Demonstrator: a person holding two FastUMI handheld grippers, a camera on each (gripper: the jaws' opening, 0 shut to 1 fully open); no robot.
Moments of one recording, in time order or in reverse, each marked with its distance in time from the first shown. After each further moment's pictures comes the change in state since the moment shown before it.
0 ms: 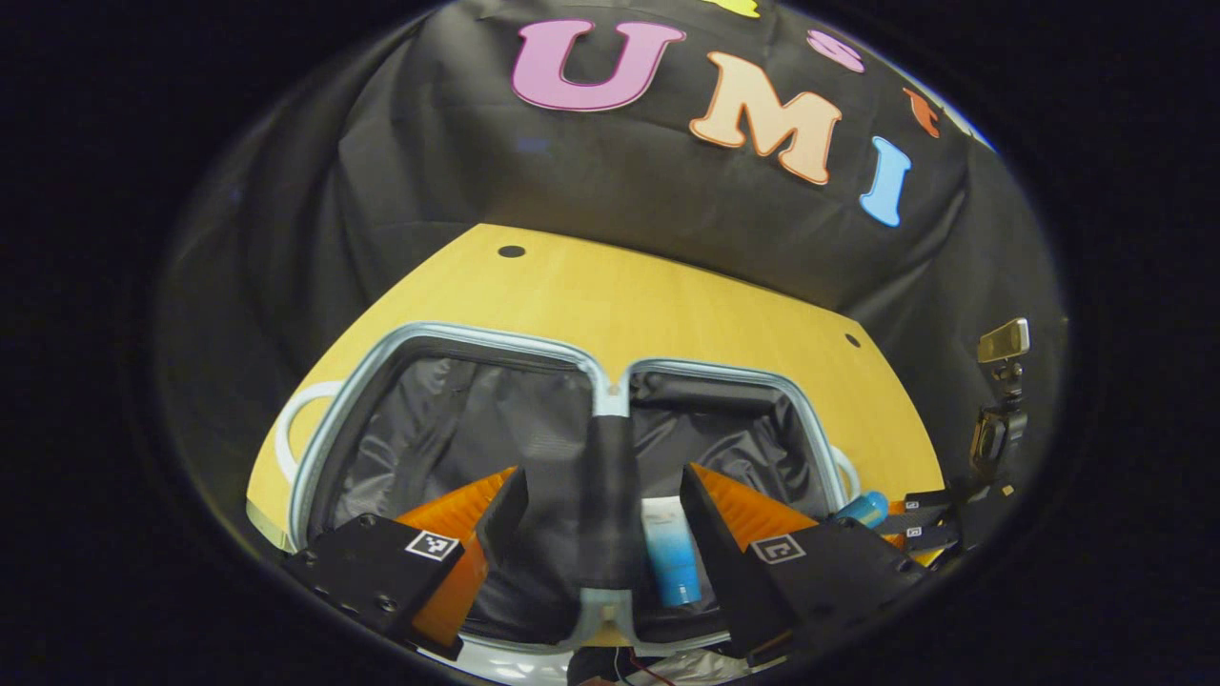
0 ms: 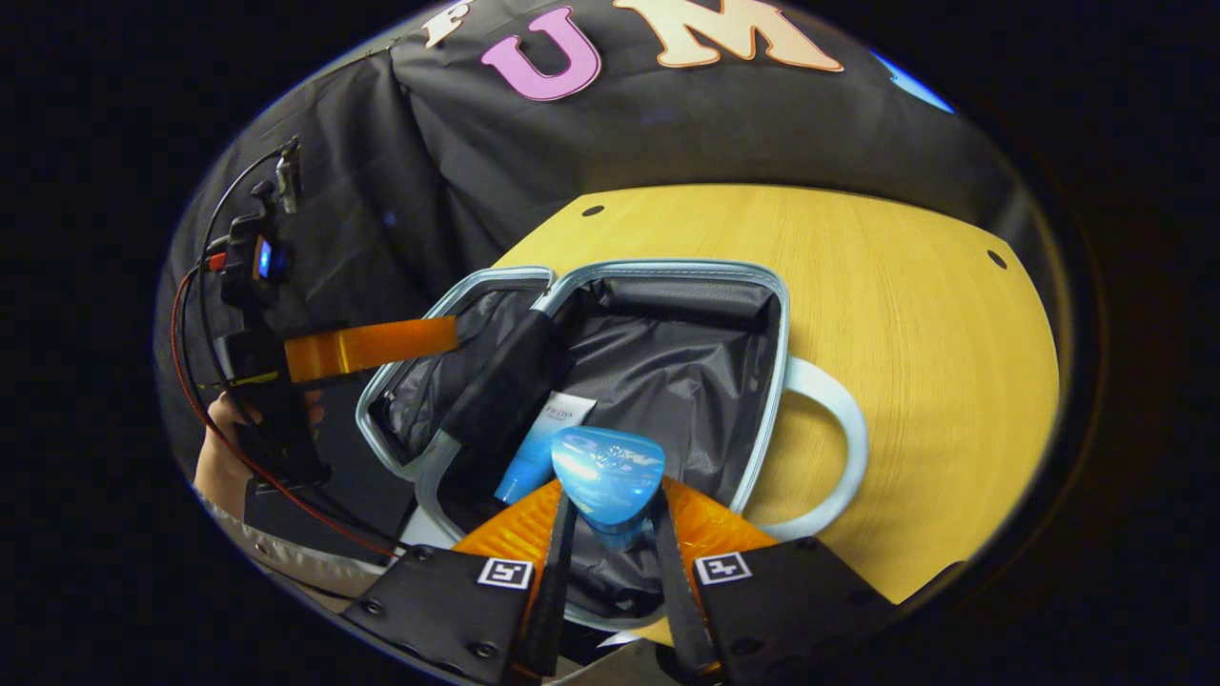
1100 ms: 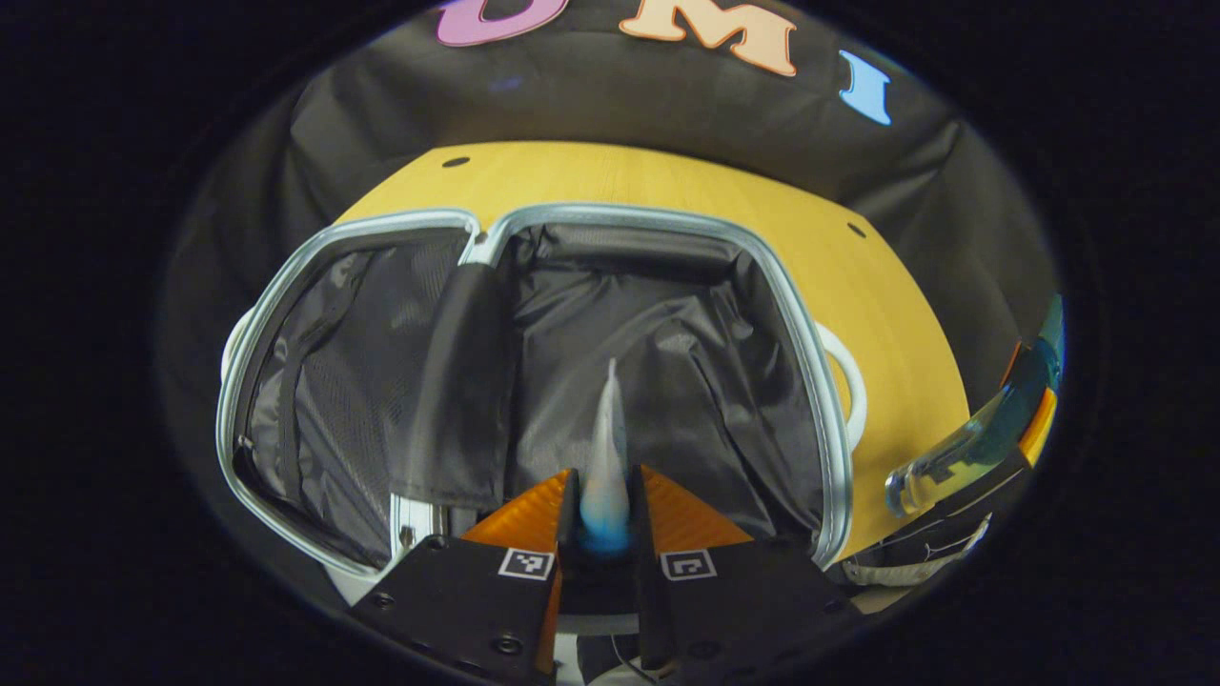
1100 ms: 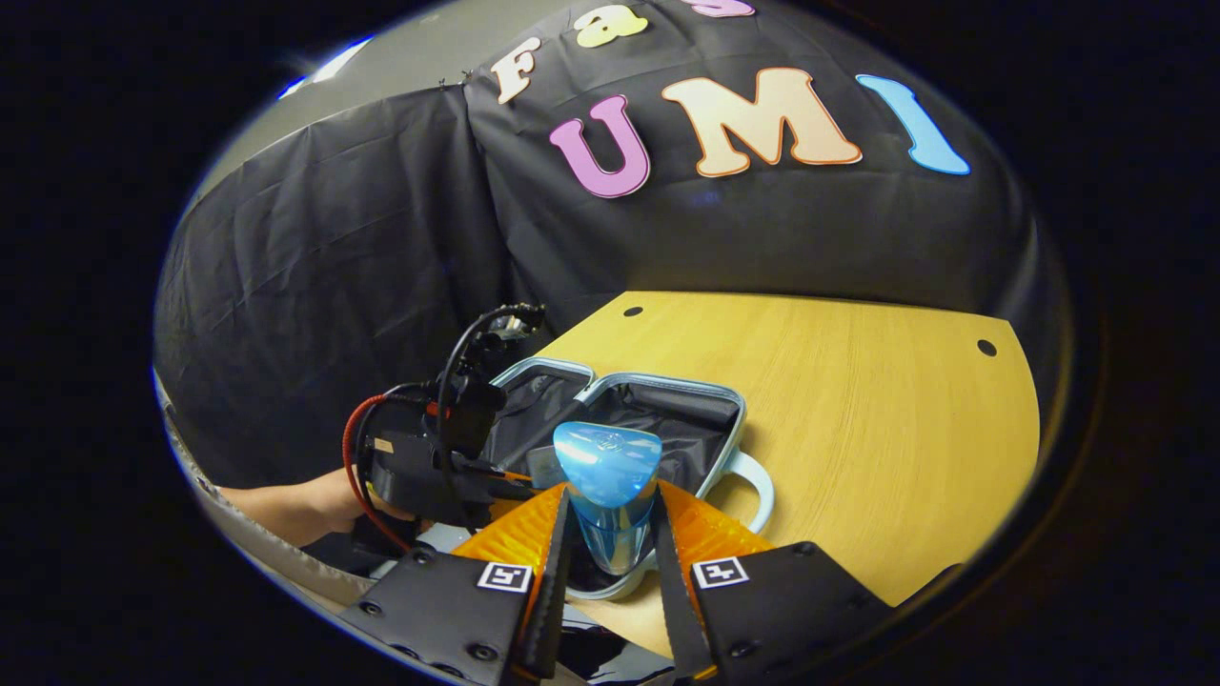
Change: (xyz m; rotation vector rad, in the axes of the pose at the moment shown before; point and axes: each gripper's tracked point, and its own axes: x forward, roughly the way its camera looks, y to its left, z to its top) left arm 0.032 -0.107 -0.109 0.081 0.276 0.023; right arm -0.113 -0.012 0.048 -0.102 -0.250 0.133
